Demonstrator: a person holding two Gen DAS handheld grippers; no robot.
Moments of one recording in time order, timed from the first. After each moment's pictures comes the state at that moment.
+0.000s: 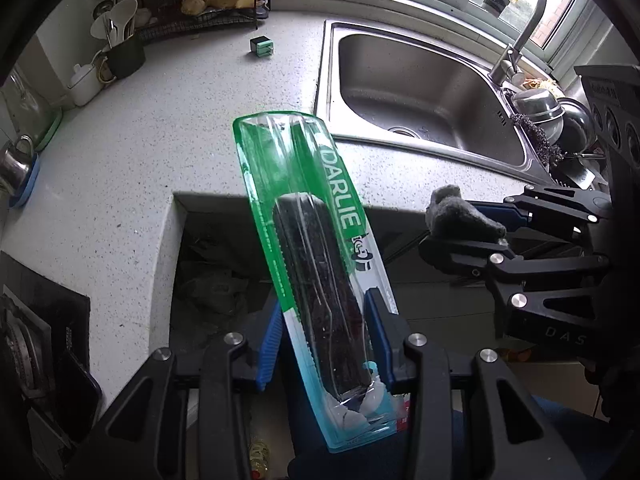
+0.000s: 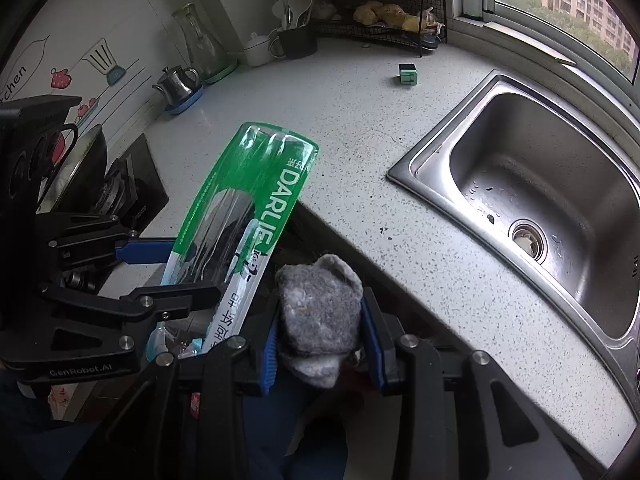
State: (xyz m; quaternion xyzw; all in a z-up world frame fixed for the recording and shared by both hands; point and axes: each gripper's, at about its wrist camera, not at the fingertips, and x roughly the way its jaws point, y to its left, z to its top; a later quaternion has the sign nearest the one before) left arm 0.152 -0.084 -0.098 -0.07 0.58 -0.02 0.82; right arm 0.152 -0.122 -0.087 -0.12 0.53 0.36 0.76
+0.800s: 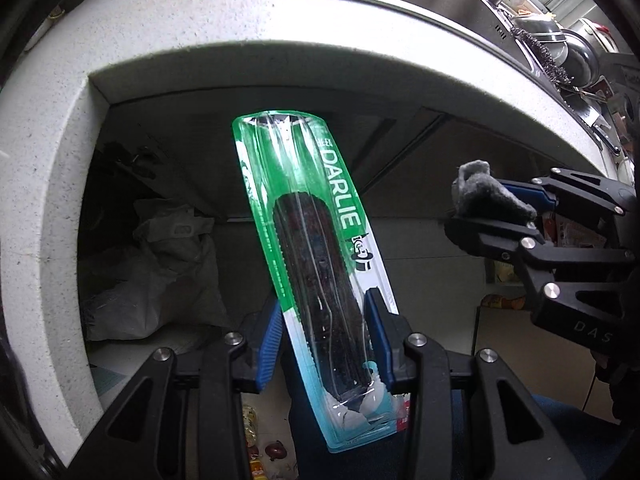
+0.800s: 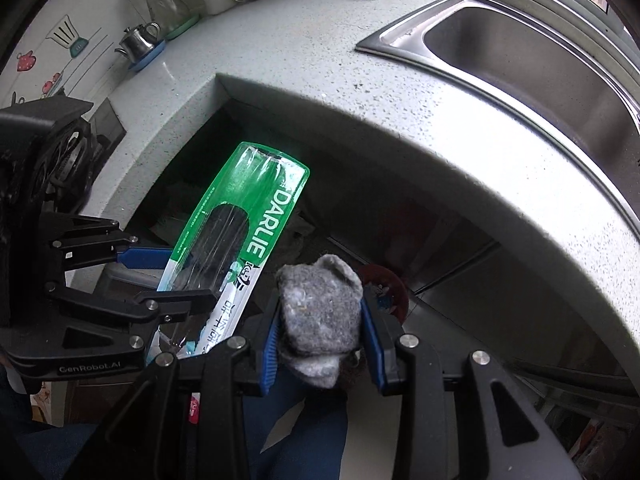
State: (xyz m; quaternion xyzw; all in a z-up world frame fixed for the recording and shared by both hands) left arm 0.133 -0.114 -0.216 -0.08 0.66 -0.07 0.75; right arm 0.113 -0.140 -0.173 -0.11 0.59 0.30 0.74
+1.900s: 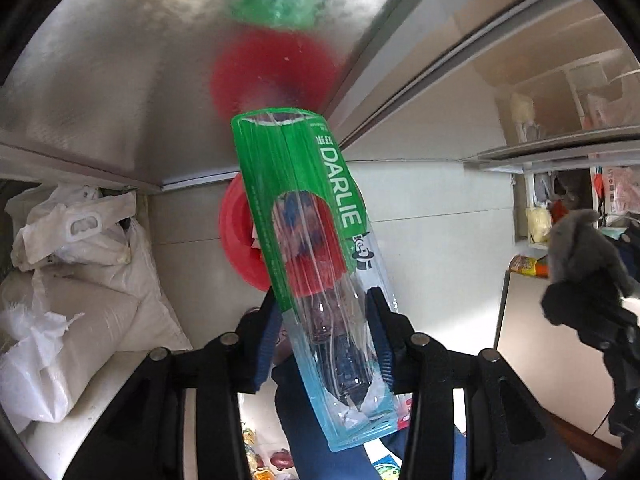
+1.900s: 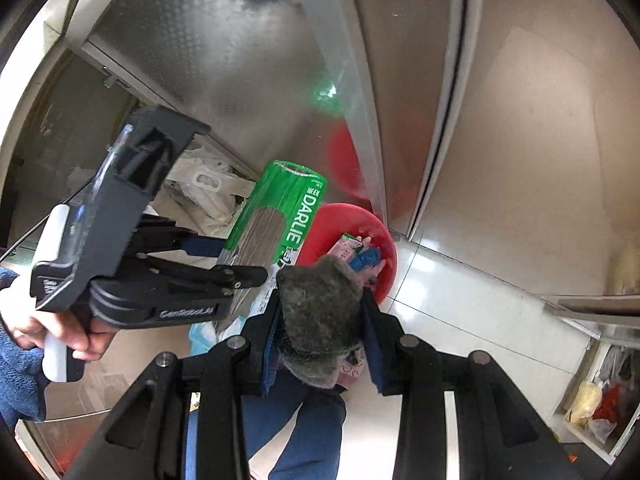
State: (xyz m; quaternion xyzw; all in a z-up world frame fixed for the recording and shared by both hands) left arm 0.197 -0.188 -0.509 -0.05 0.73 -0.12 0.67; right arm 0.128 -0.206 -0.403 -0.04 0.64 0.23 0.73
